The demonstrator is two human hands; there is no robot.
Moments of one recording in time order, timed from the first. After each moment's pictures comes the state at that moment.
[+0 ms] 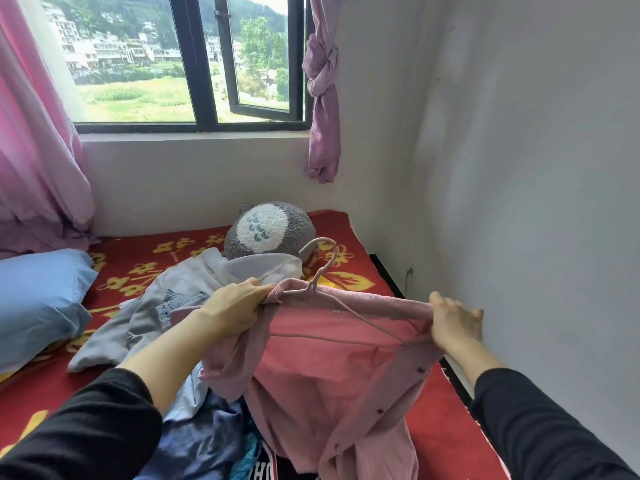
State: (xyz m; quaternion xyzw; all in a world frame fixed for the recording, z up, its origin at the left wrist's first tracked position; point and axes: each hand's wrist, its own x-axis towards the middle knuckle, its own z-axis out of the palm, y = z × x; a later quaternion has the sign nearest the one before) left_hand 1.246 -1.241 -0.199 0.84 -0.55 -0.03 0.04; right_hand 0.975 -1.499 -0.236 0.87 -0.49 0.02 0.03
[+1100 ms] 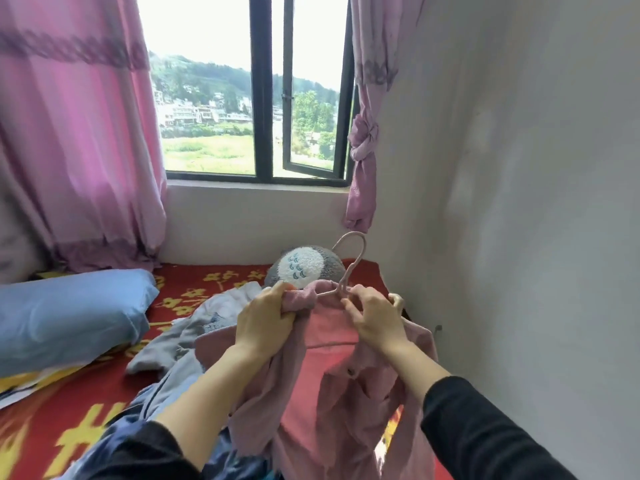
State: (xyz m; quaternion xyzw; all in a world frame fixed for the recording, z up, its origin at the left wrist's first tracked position) left_hand 1.157 -1.167 -0.143 0.85 -0.34 0.12 0.38; right_hand 1.052 -1.346 -0.145 0.93 -0.24 0.24 -0.14
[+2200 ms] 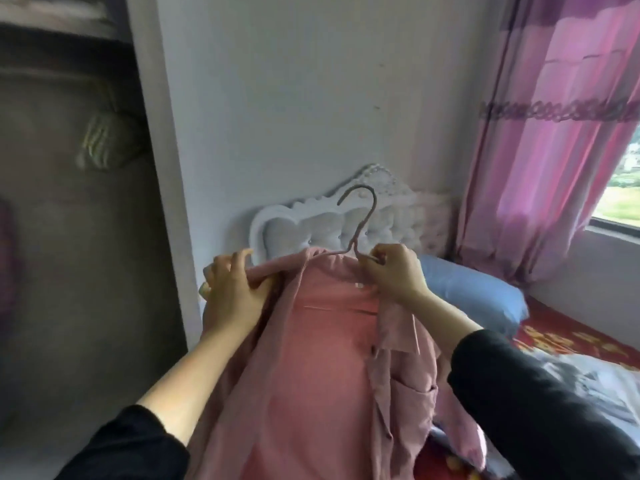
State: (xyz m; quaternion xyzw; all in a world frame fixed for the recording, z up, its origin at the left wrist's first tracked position) left_hand 0.836 -0.500 -0.108 0.83 0.28 0.43 0.21; right_hand 0.981 -0.707 -0.049 0.86 0.29 0.16 -0.40
